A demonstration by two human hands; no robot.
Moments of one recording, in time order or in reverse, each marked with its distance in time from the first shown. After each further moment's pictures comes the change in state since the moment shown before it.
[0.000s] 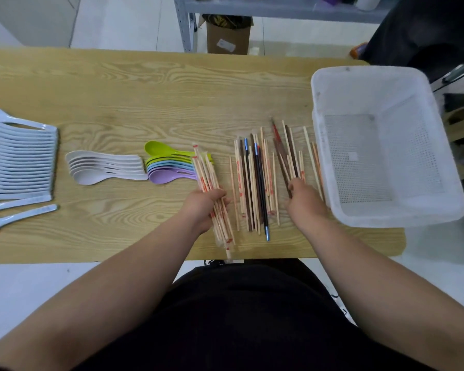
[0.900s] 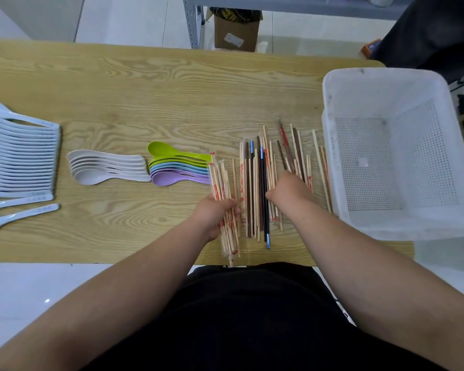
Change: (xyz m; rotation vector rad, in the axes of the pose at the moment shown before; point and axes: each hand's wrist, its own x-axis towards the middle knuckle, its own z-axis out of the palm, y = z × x) left_hand 0.004 -0.008 0.004 0.094 -0.077 -0.076; right_hand 0.038 -0.062 0.002 -0.128 -0.148 0.056
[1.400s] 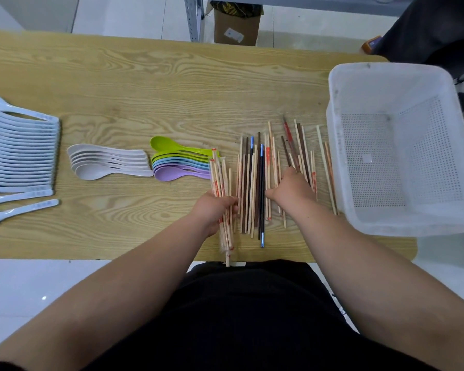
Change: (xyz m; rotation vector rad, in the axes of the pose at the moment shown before) left_hand 0.009 -0.003 -0.011 0.064 0.039 0.015; right_hand -0.005 -0.002 0.009 0.102 0.013 0.031
